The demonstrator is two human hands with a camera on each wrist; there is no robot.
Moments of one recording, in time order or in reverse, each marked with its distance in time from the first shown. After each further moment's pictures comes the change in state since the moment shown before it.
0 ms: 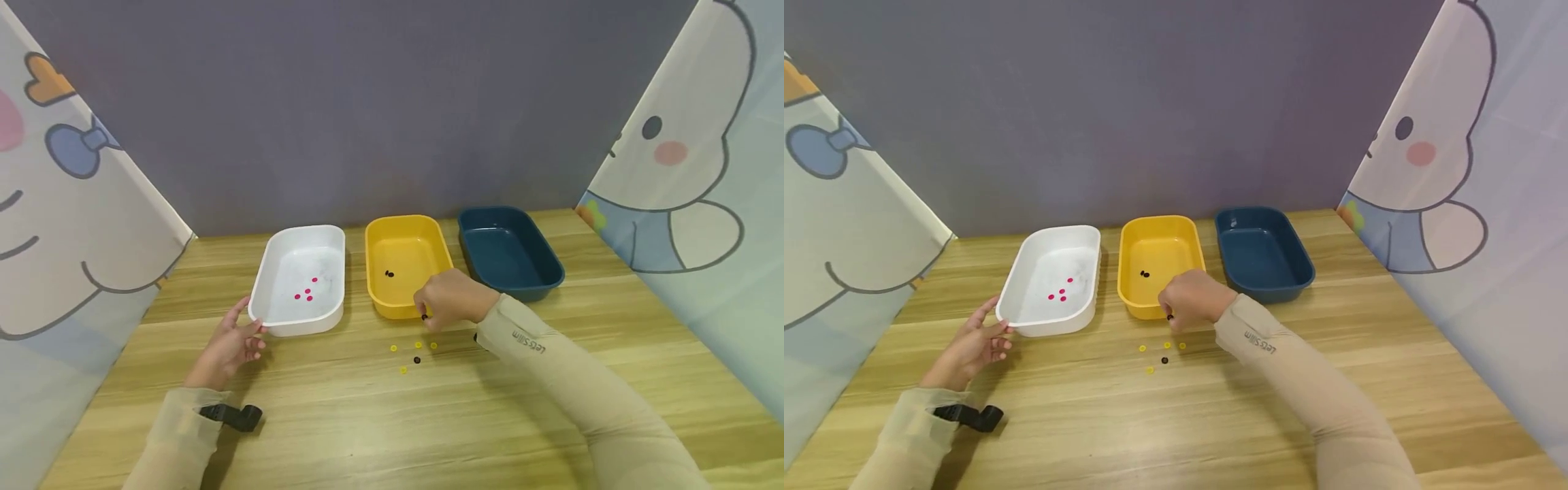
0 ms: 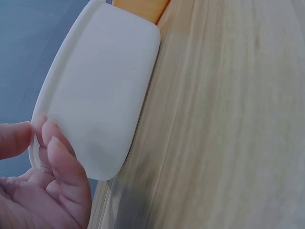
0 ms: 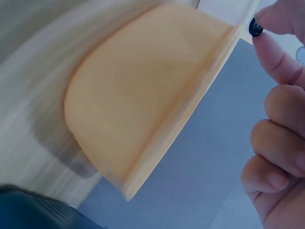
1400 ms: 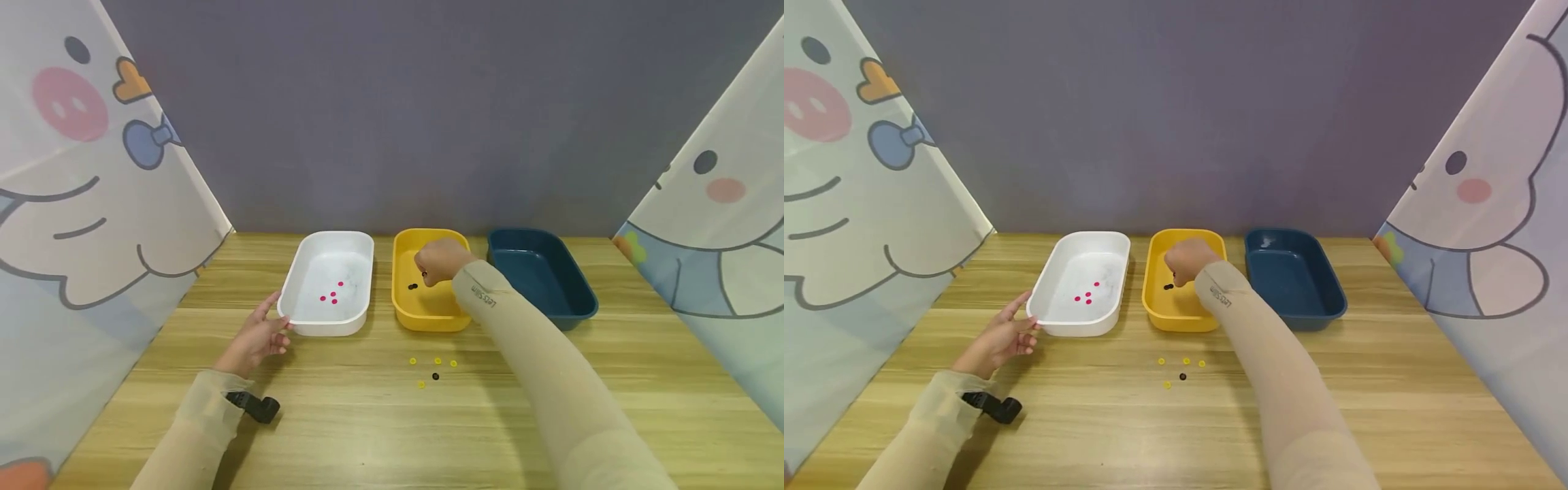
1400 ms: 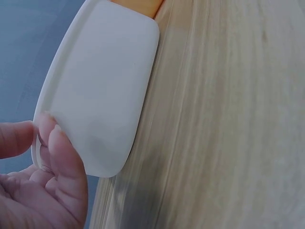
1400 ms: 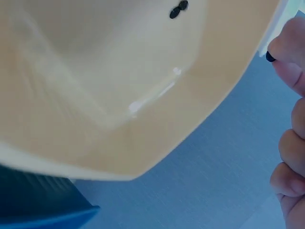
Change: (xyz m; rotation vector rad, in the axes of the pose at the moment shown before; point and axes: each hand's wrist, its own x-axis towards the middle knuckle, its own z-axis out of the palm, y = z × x) left_hand 0.013 0.003 0.021 0.030 -0.004 -0.003; right_hand 0.080 0.058 -0.017 -0.087 -0.143 0.138
